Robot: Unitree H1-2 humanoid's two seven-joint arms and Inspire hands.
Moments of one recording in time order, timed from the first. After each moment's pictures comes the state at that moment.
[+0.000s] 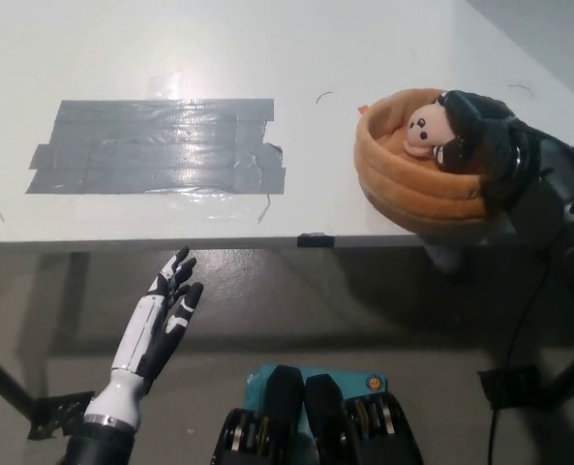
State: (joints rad) left_arm -0.13 0.14 -0.07 0.07 0.14 -0.09 -0.03; right_arm -1.14 -0.24 0.47 1.26 -0.54 0.06 0.08
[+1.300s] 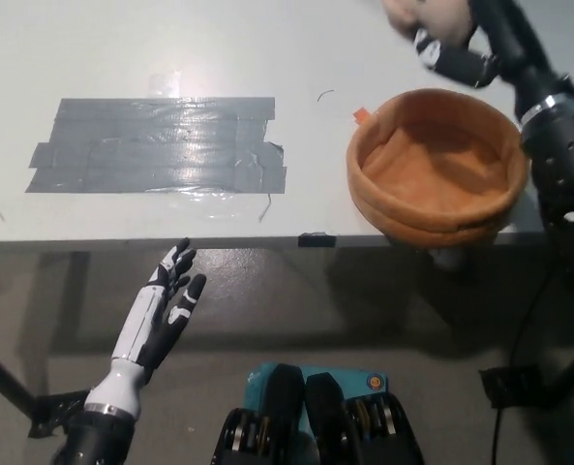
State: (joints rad) left_arm -0.17 0.14 -0.07 0.08 0.14 -0.09 -0.03; right_arm -0.90 -0.28 0.13 0.26 -0.39 0.08 0.07
